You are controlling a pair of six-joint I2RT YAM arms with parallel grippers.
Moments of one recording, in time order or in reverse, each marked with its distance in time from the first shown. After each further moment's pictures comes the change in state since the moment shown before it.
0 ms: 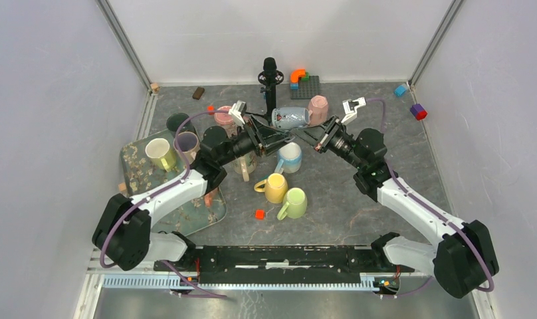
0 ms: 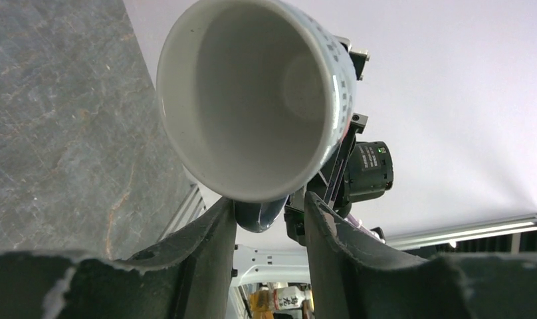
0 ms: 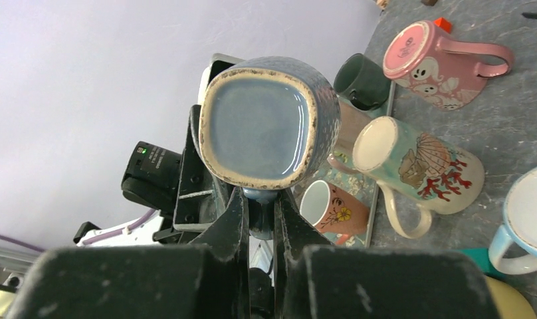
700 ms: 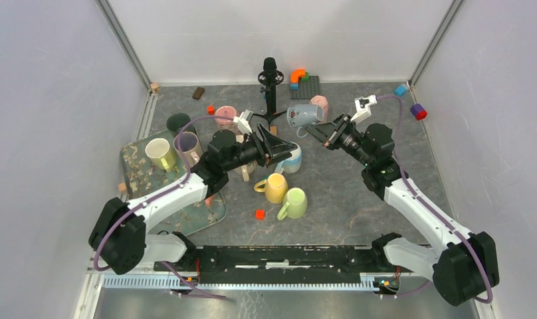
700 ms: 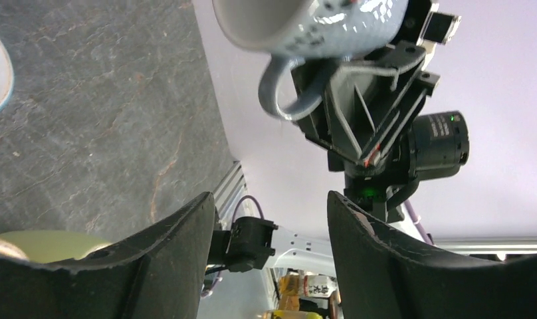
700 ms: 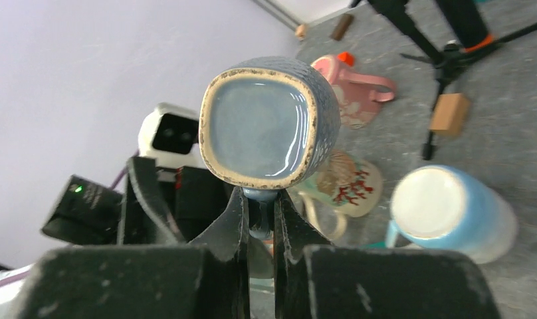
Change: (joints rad) left arm -0.071 -0.042 0.000 -0.233 -0.058 0.126; right arm -0.108 -0.047 0.033 -0.215 0.053 -0.195
